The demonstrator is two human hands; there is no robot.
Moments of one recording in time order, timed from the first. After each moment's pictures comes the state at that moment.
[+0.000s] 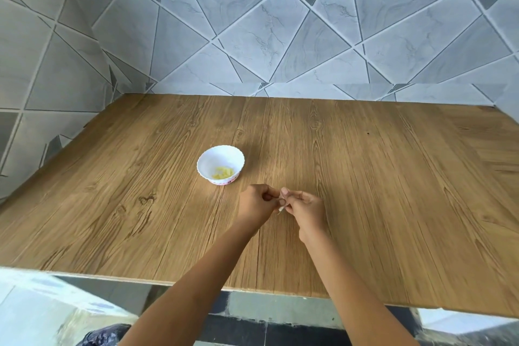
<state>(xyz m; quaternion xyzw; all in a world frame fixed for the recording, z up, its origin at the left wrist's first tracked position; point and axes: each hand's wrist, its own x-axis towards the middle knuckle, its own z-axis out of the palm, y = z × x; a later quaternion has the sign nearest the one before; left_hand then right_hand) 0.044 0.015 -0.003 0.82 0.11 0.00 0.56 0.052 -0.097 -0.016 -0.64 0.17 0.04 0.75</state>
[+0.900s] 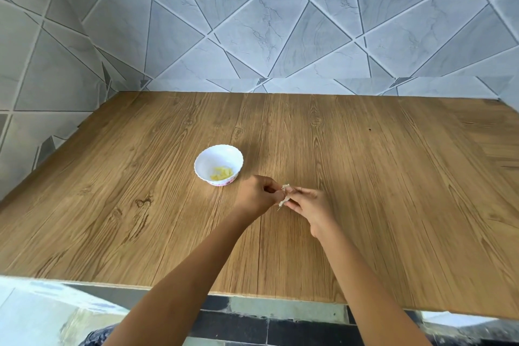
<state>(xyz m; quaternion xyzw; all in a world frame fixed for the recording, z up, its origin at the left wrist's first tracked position) 0.067 0.024 0.000 0.85 0.04 -0.03 0.52 0.068 -0.113 -0.005 -0.60 0.13 0.13 0.78</state>
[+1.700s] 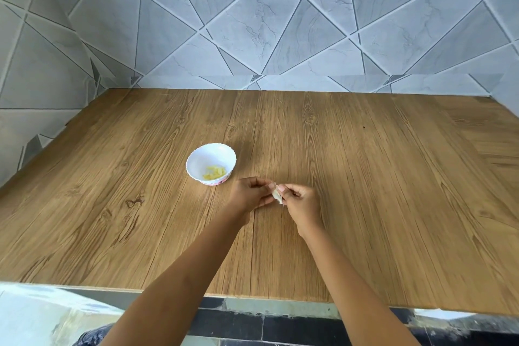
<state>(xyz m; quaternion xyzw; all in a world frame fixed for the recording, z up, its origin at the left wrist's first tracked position) 0.072 0.022 -0.004 0.63 0.16 -0.10 0.75 0.070 -0.105 -0.026 -0.75 0.05 0.00 0.65</state>
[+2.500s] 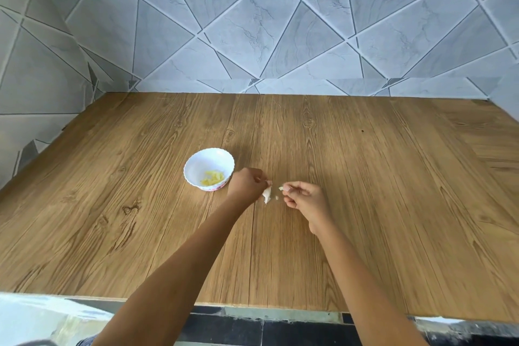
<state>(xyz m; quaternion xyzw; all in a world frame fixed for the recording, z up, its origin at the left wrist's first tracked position) 0.101 0.028 0.009 0.89 0.09 -0.04 0.44 0.083 -0.126 -0.008 -0.71 0.08 0.09 0.70</state>
